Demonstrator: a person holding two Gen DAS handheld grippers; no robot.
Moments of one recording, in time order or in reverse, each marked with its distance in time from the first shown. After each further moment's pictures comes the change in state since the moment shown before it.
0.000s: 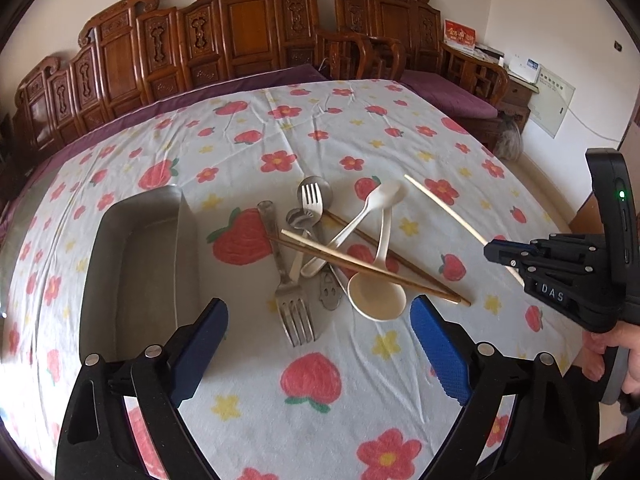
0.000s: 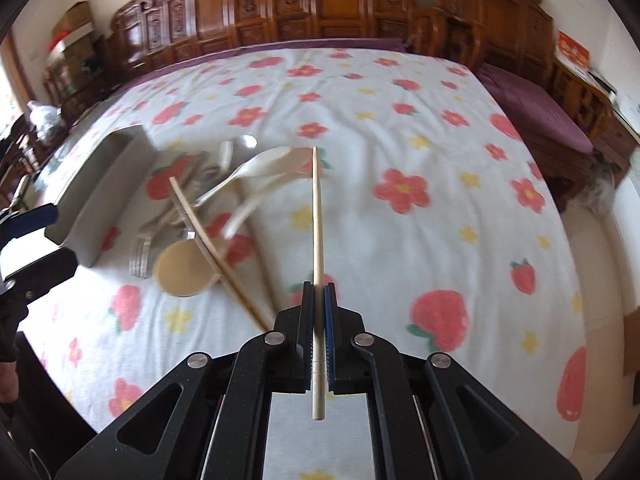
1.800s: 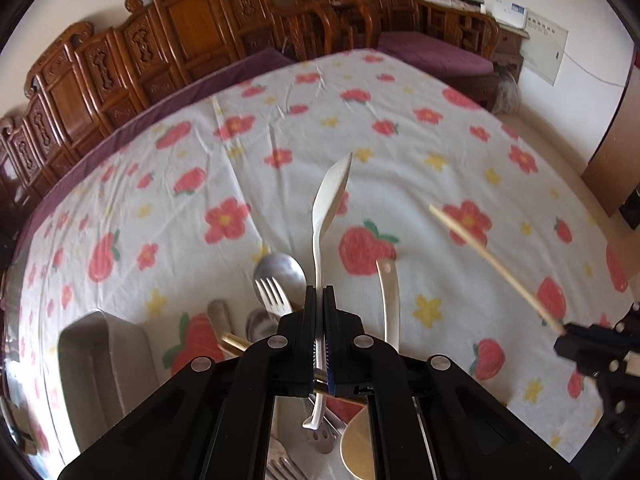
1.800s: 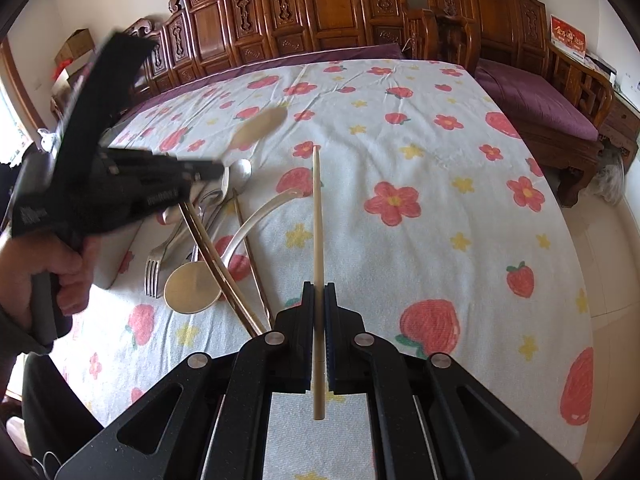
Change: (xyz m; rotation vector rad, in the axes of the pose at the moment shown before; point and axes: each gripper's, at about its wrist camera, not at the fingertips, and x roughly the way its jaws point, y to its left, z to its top) left arm 0.101 -0.035 0.102 0.175 0.084 0.034; right arm -0.012 -0.019 0.006 0.053 -0.041 0.088
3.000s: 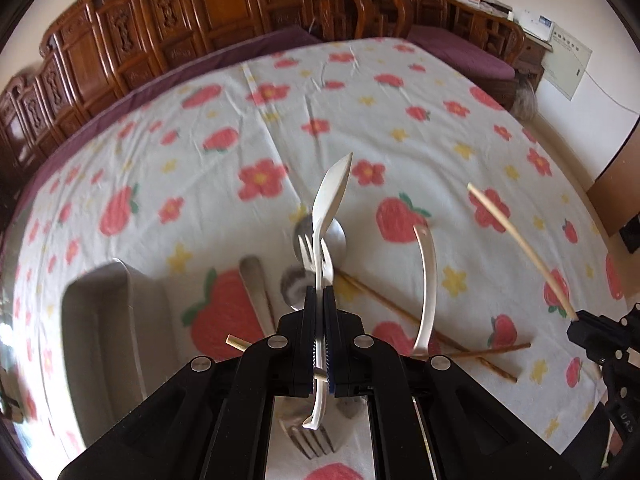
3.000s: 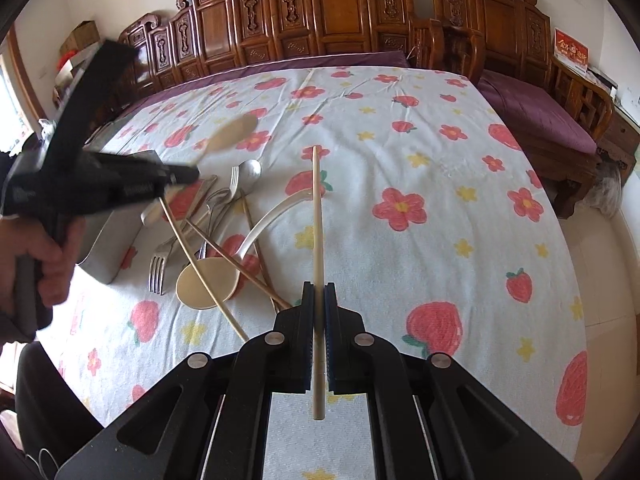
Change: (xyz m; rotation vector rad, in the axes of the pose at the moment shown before) left arm 0.006 0.033 -0.025 -0.112 0.099 -0.030; right arm -0.005 0.014 -0.001 -0.033 -0.011 -0.023
